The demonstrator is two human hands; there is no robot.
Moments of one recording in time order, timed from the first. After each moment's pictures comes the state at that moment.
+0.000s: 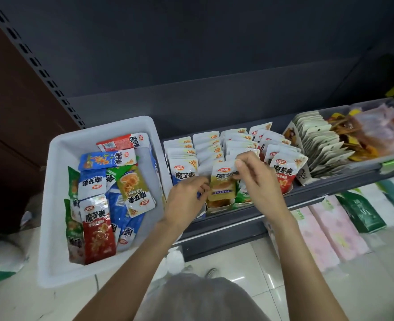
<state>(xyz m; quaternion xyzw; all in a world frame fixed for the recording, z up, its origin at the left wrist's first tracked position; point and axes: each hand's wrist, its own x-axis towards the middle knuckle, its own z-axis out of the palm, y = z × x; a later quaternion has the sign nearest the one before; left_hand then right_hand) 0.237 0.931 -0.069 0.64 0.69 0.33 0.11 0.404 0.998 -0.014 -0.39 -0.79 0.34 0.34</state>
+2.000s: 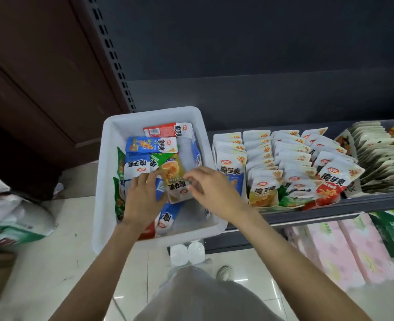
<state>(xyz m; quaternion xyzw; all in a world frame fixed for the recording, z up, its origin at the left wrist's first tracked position) 0.092 0.837 -0.089 0.51 0.84 0.19 0.06 0.253 0.942 -0.029 -0.26 -0.92 0.27 0.10</state>
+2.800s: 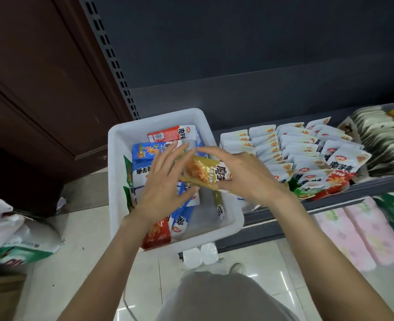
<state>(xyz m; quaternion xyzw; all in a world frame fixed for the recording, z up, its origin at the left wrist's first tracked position) 0.081 0.853 -0.039 0.69 0.67 0.29 0.02 0.262 0.947 0.032 -0.32 -0.92 0.22 0.04</state>
